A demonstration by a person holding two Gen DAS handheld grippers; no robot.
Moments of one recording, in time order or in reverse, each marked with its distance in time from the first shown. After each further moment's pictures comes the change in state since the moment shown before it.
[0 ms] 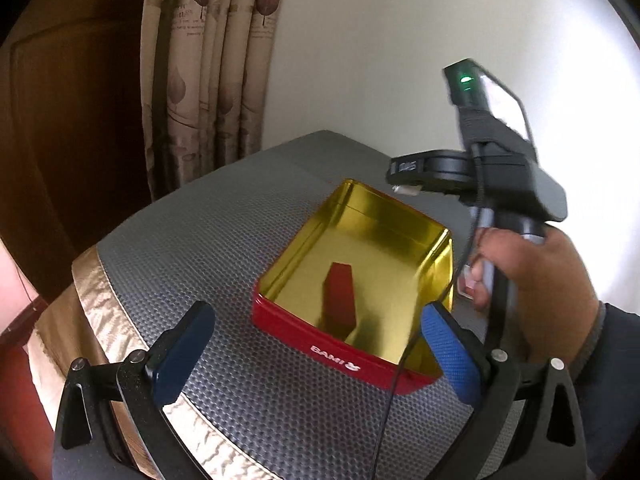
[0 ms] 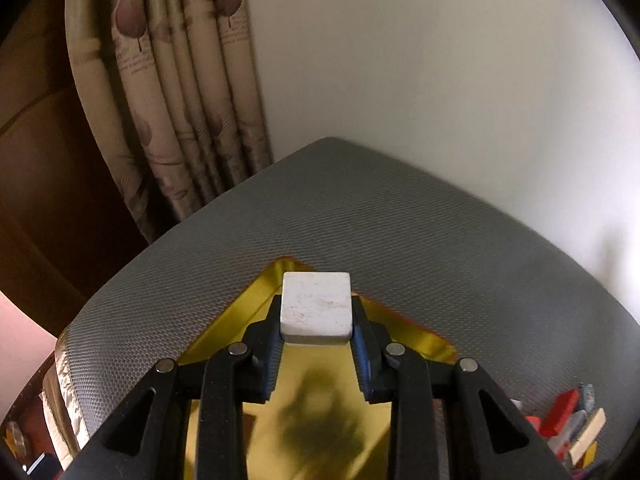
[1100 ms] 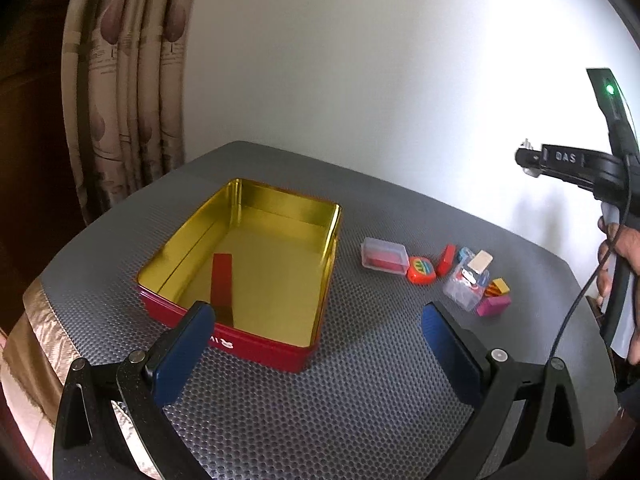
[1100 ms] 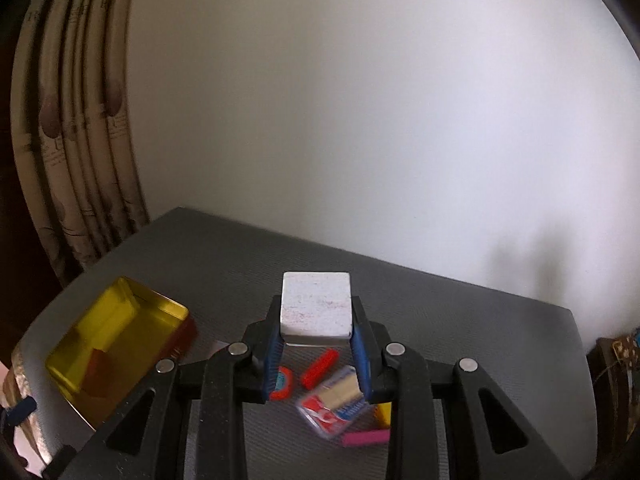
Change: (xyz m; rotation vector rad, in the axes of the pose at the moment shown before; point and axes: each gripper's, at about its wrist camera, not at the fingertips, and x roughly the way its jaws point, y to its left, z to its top) left arm -0.012 -0.092 -0.039 0.175 -0.037 -0.179; right arm -0.203 -0.204 -0.077 0.153 -0.238 -0.337
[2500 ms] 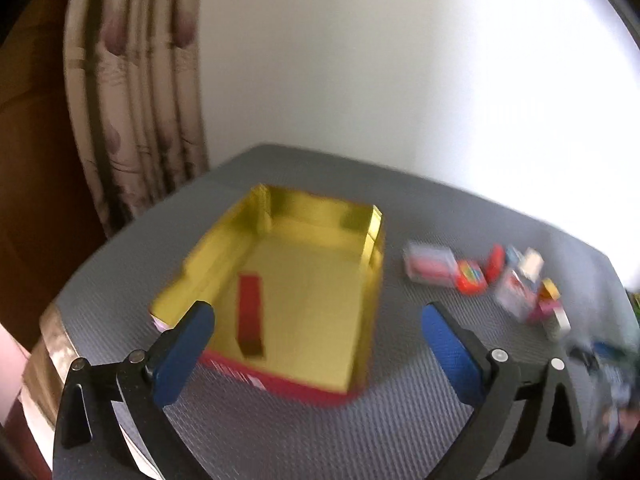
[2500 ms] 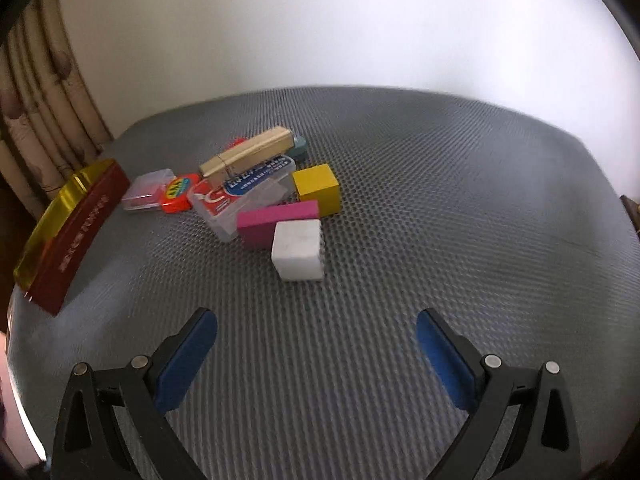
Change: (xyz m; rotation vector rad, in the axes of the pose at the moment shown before) left arm 0.041 0.001 0.008 0.066 0.026 0.117; right arm 0.032 -0.121 -0.206 0.228 0.329 0.047
